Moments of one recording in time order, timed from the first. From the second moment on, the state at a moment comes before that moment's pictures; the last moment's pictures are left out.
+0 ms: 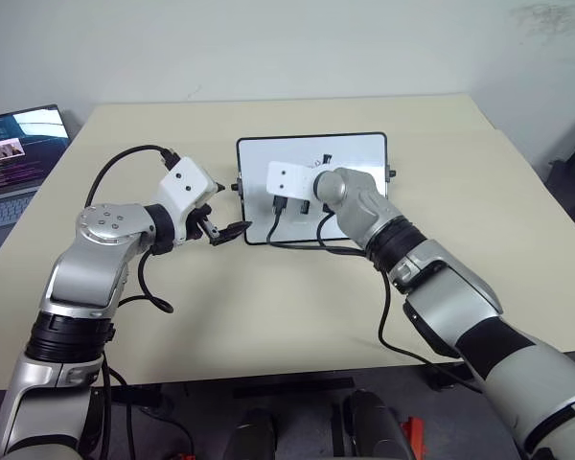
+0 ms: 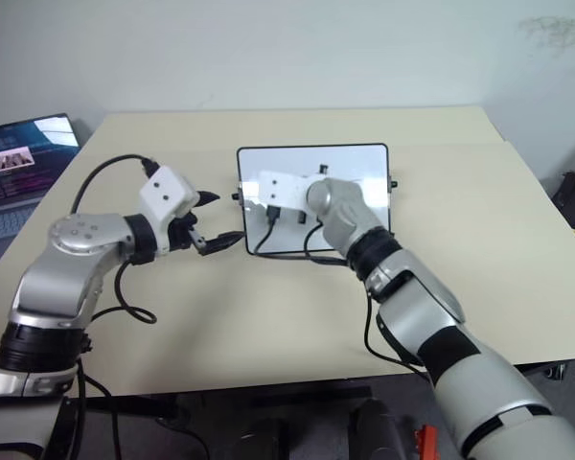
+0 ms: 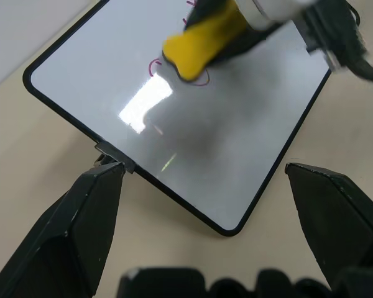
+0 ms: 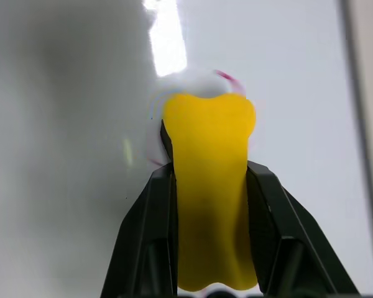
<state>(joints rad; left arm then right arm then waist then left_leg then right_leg) -0.56 0.77 -0.02 -0.09 -0.18 0.54 -0.84 -1.31 -0.07 0.53 0.93 -0.53 0.29 0.48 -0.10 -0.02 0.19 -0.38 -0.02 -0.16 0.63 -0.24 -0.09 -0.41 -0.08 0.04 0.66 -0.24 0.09</state>
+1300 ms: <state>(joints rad) -0.56 0.77 -0.03 -0.09 -0.19 0.54 -0.85 -1.30 -0.09 0.54 0.94 -0.54 0.30 0.50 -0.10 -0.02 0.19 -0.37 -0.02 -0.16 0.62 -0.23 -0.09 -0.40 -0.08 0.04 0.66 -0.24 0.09</state>
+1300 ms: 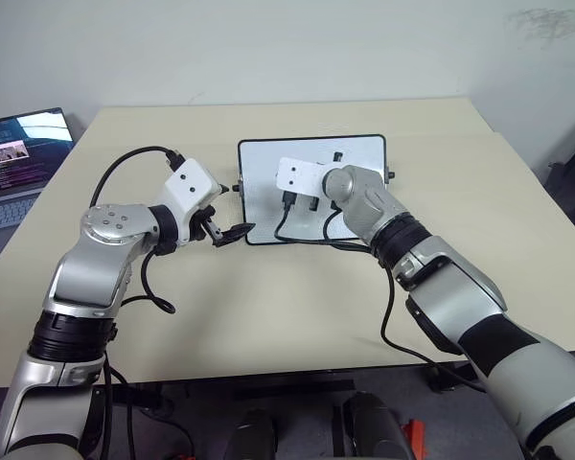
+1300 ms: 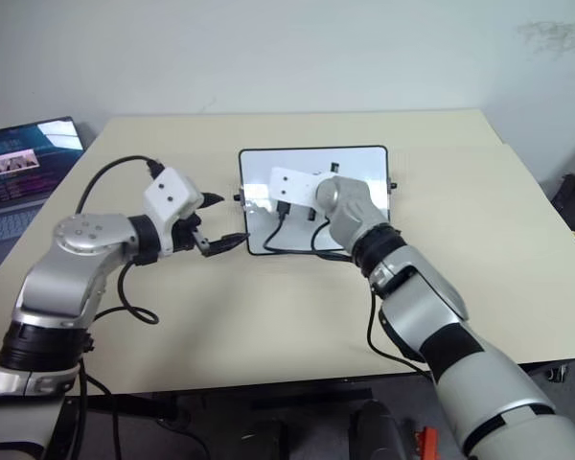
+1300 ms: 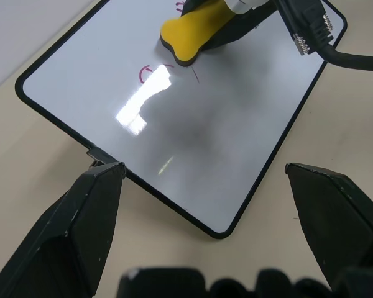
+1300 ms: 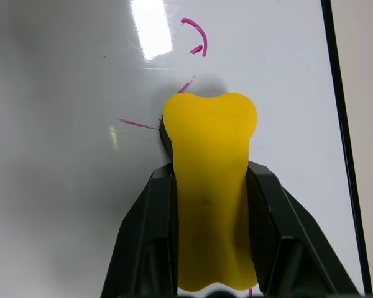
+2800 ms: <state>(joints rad) -0.56 0.77 -0.03 -0.11 -0.19 0.55 -0.84 -1.46 0.06 0.50 1.21 -0.54 0.20 0.37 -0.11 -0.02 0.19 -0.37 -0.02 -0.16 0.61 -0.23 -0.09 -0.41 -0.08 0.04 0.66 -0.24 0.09</state>
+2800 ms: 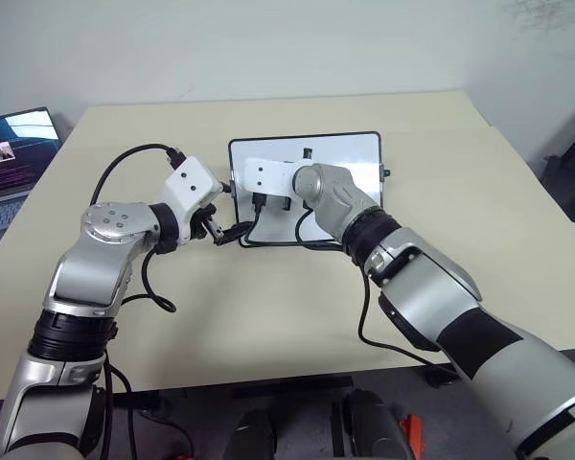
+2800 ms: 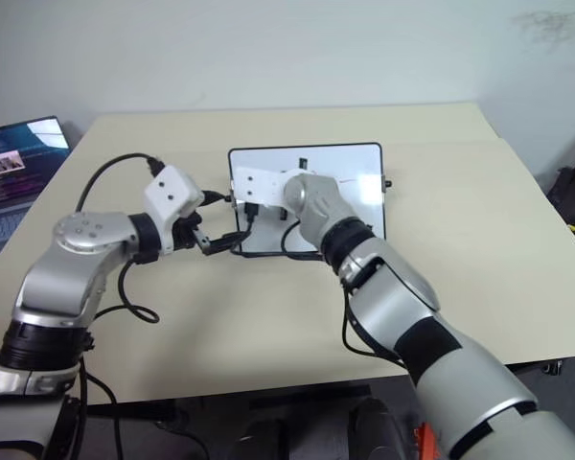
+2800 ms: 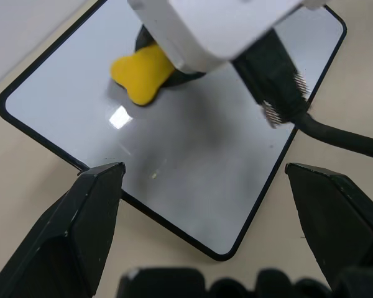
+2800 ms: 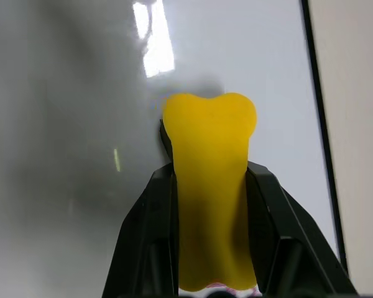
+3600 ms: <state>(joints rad) -0.55 0.77 -0.03 -0.12 -0.19 0.56 -0.84 -1.44 0.04 0.54 1.23 -0.56 0.16 0.45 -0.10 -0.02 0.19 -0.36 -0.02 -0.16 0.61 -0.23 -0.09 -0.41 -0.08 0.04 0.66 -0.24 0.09</state>
